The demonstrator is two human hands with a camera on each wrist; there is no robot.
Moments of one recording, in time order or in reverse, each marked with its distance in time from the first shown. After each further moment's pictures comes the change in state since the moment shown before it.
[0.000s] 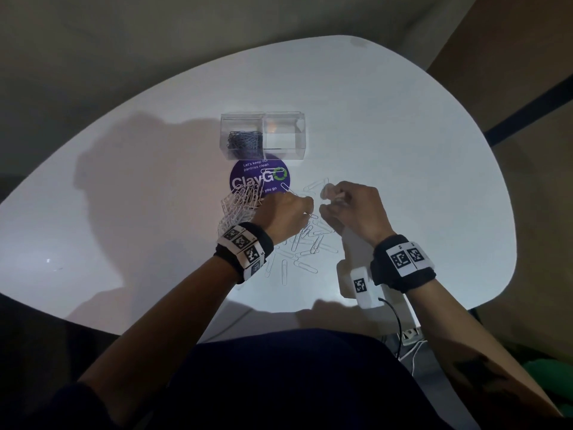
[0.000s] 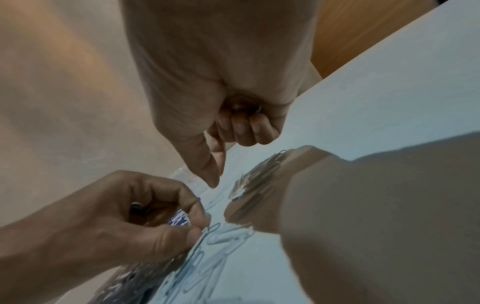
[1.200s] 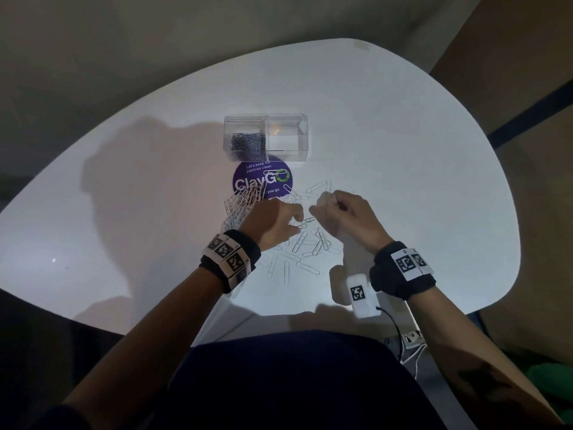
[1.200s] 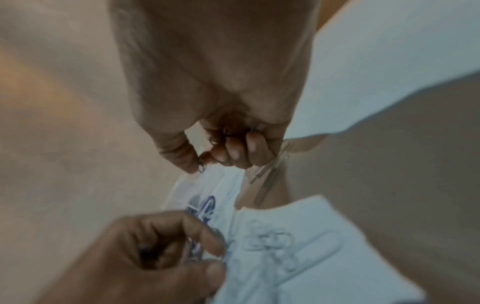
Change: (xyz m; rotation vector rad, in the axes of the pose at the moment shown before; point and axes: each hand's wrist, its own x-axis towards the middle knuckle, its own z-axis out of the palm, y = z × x) left_hand -0.025 -0.017 -0.009 -0.207 -0.039 -0.084; right_hand -0.024 -0.016 0.002 0.483 -0.174 0.037
